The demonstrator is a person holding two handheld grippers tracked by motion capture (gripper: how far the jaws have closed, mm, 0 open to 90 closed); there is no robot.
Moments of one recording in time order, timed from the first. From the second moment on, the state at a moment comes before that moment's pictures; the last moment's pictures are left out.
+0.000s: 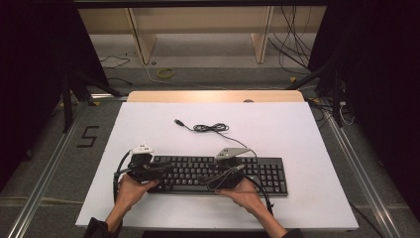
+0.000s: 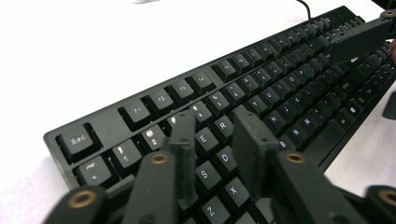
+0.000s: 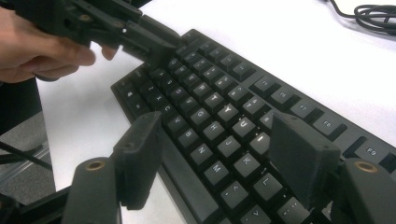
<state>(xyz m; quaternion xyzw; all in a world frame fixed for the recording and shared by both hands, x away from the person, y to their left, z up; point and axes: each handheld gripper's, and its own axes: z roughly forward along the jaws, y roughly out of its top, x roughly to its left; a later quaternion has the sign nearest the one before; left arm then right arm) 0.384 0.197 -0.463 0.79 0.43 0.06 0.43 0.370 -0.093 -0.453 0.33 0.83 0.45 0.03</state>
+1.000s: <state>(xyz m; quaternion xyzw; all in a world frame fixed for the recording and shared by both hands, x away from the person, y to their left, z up) 0.397 0.177 -0.475 0.82 0.42 0.05 0.39 0.359 -0.102 -0.452 0.33 0.82 0.47 0.04</state>
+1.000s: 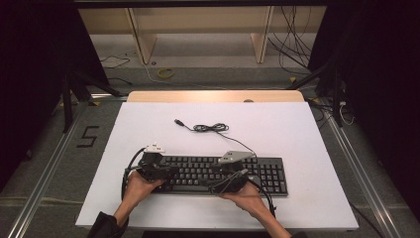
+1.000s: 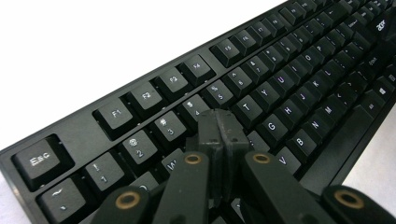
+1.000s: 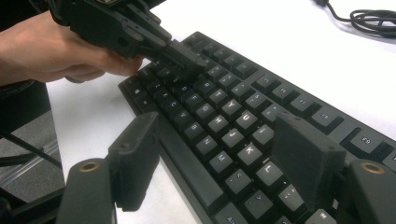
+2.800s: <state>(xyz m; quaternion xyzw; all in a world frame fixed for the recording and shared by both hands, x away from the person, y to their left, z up) 0.374 0.192 -0.456 0.78 0.41 0.03 0.46 0.367 -0.090 -0.457 0.33 0.82 0.46 0.04</state>
